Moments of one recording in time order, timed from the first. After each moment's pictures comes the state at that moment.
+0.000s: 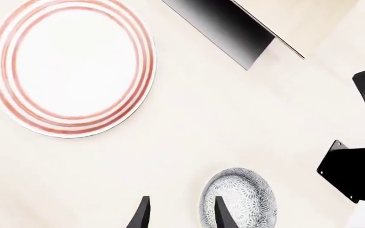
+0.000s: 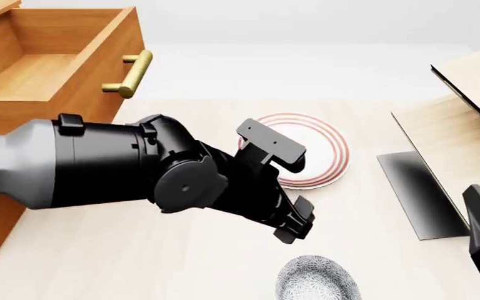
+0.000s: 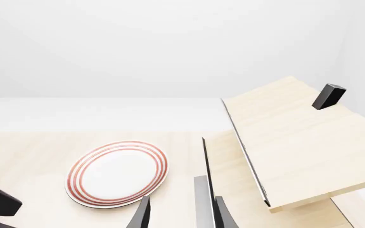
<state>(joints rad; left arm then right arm) -1.01 1.61 -1.06 0.37 -0.18 0.00 0.01 -0.01 0.00 0.00</state>
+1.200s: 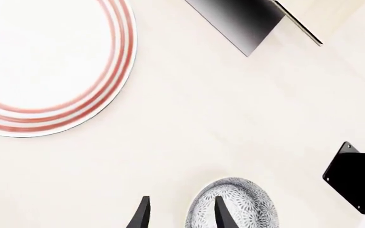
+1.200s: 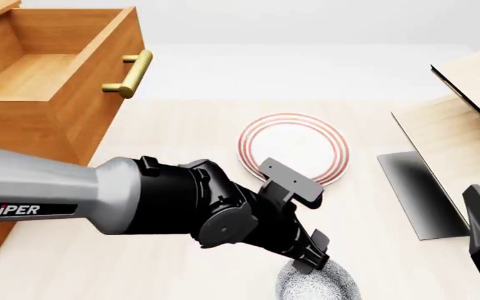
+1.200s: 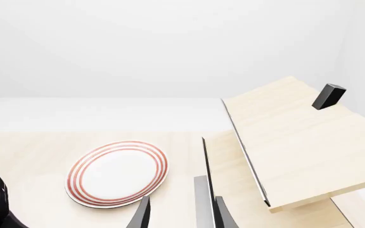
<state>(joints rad) -1.07 1.78 -1.04 0.24 -0.27 0.00 0.01 -0.01 0.00 0.00</state>
